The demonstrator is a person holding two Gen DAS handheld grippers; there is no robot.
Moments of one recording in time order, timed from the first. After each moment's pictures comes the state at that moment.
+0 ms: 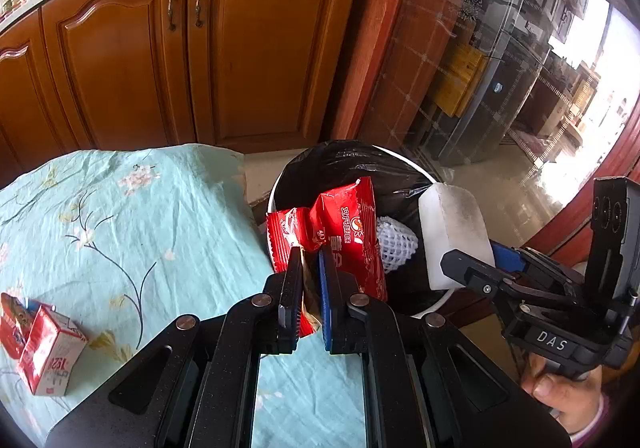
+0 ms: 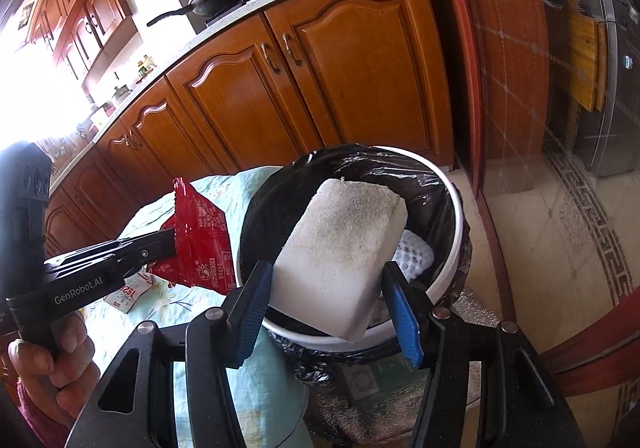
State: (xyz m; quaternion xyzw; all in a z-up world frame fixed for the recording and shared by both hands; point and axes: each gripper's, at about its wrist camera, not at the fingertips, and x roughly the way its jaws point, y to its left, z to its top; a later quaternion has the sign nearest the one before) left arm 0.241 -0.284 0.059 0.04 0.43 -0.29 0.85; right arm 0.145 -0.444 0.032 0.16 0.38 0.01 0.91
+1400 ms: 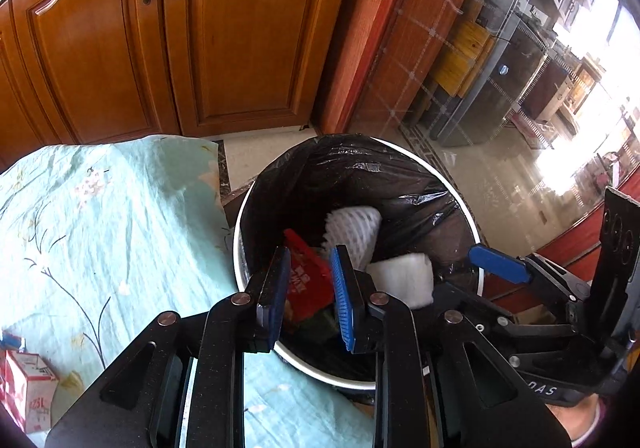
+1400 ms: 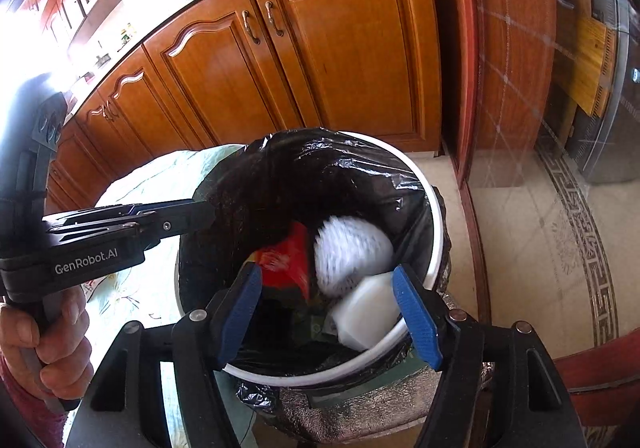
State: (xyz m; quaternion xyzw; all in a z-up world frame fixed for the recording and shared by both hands) left arm 0.278 -0.322 0.037 0.05 0.48 -0.30 0.82; right arm 0.177 -0.463 0.014 0.13 0.43 0.00 0.89
